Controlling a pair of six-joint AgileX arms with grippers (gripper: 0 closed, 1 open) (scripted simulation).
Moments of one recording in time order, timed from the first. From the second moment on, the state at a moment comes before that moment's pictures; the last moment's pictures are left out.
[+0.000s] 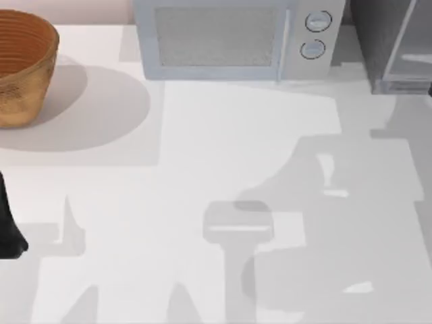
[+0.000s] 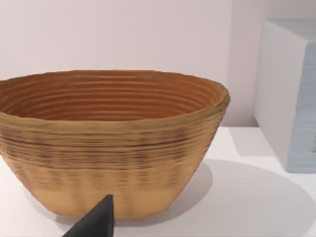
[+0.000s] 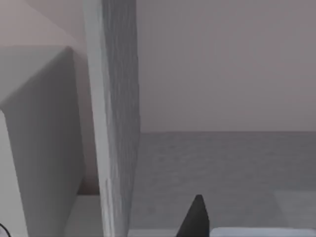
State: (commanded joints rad) left arm 0.00 0.00 0.00 0.00 0.00 0.00; right arm -0.03 1.68 0.56 1.11 -0.01 0.03
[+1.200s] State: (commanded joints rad) left arm 0.00 0.00 0.00 0.00 0.00 0.00; right arm -0.20 2.32 1.25 1.06 -0.19 0.01
